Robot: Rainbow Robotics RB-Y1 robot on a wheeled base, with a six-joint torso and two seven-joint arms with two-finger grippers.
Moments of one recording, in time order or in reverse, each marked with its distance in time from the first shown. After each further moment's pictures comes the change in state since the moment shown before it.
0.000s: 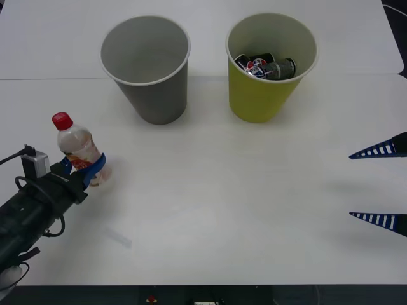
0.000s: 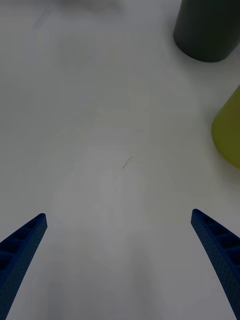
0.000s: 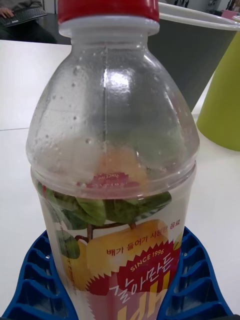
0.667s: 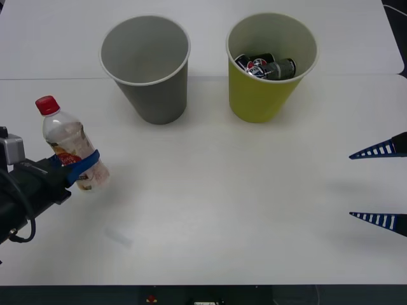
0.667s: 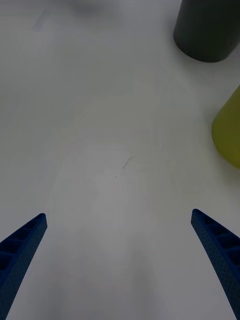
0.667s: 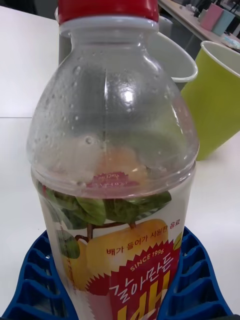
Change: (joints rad) right arm 0.000 0.000 0.000 0.000 0.000 0.000 0.000; left arm 0.132 0.080 0.191 -0.337 -0.811 -0.096 1.110
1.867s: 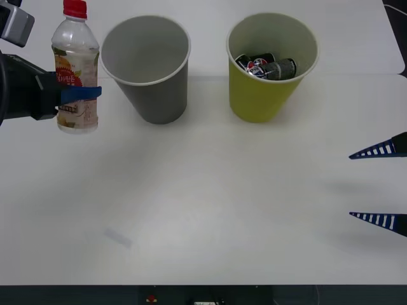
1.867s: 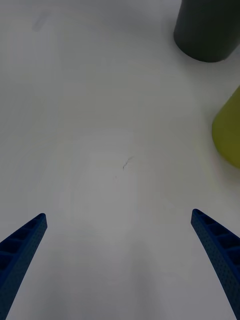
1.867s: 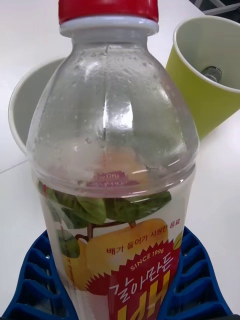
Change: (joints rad) right arm 0.000 0.000 0.000 0.000 0.000 0.000 0.000; left arm -0.687 0.013 0.205 -0.133 -0.633 -0.931 0.772
